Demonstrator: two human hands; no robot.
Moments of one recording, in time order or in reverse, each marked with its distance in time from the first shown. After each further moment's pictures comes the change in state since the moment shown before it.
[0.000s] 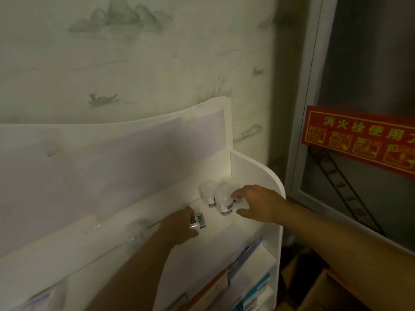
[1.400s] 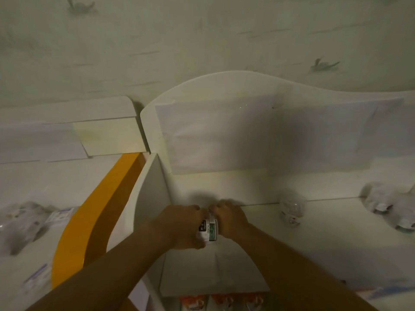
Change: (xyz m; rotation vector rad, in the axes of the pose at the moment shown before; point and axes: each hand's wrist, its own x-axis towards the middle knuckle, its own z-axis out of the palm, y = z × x) left_hand -0.313 -0.224 -0.076 0.298 0.016 -0.271; right_hand 0.064 -0.413 0.221 -0.050 -0.114 -0.579
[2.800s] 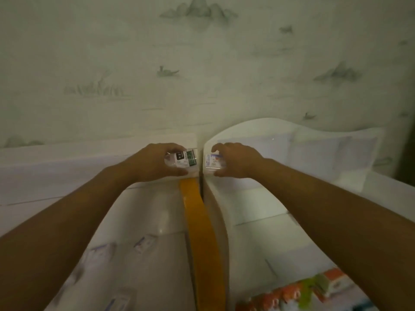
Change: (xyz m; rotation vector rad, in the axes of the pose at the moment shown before) left_hand -0.118 -0.261 -0.126 -0.459 0.514 0.197; right_hand 0.006 -0.232 -0.228 -0.281 0.333 0.132
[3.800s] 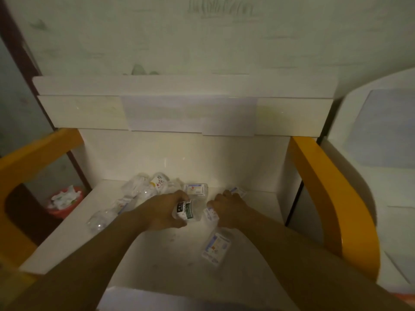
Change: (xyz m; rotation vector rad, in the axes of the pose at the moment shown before) left_hand -0.240 -0.229 0.086 0.005 -0.355 -0.465; right_hand 0.010 -0.267 0.263 -0.029 -0.503 -0.430
